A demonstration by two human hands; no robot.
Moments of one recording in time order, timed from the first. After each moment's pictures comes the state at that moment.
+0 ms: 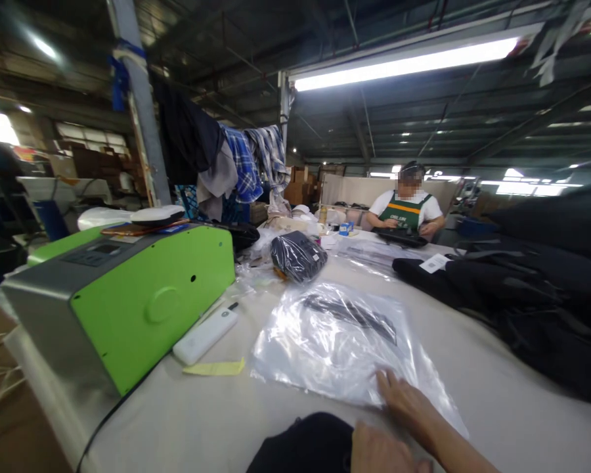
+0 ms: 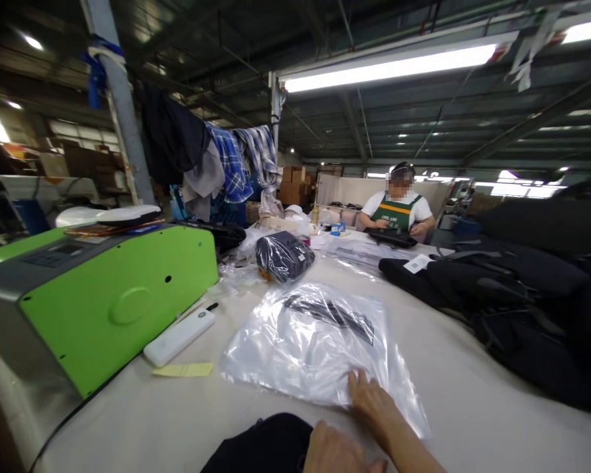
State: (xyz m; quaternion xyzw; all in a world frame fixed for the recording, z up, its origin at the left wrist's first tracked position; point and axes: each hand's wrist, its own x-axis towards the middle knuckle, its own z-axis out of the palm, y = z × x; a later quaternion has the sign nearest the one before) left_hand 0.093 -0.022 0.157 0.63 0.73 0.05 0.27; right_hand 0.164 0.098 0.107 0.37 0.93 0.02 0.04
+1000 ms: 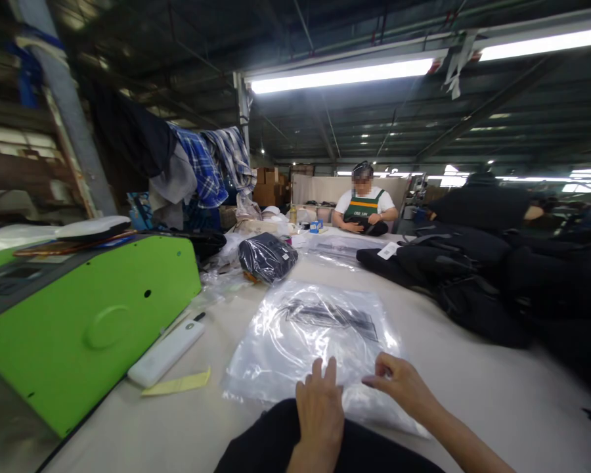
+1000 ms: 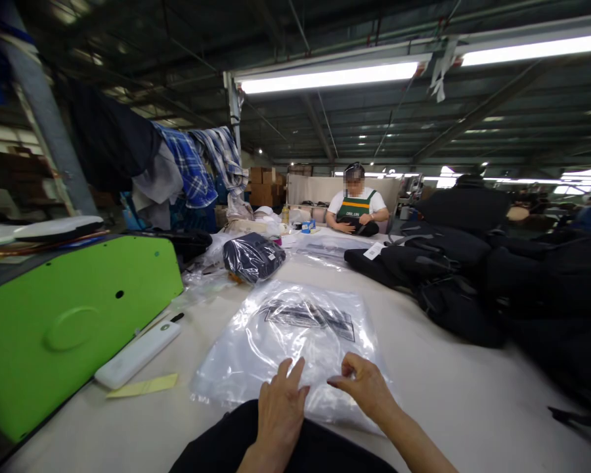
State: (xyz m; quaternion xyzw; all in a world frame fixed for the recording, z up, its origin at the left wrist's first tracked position) left_hand 0.051 -0.030 0.169 0.56 0.79 0.20 0.12; right_hand 0.201 0.060 0.184 0.49 0.78 -0.32 -0.24
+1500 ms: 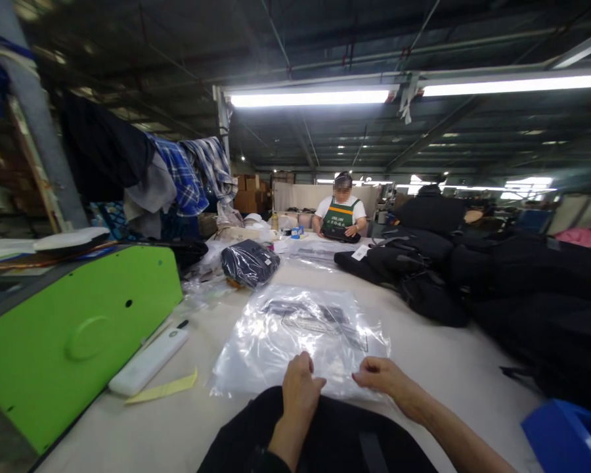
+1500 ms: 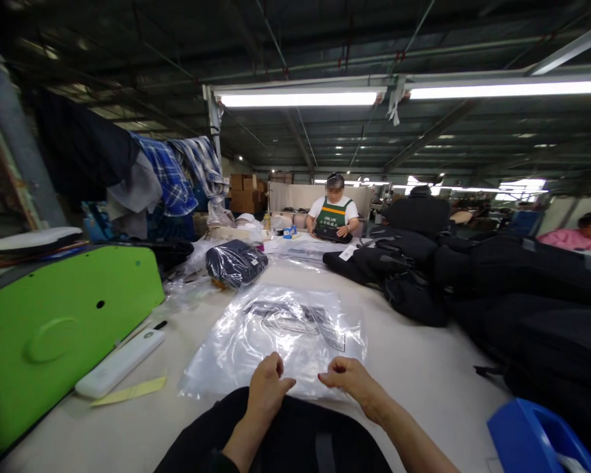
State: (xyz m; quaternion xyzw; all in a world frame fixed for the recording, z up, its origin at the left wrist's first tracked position) left_hand 0.044 -0.029 0.169 0.56 0.77 0.28 0.14; right_hand 0.228 0.028 0.196 0.51 0.73 -0.41 -0.19
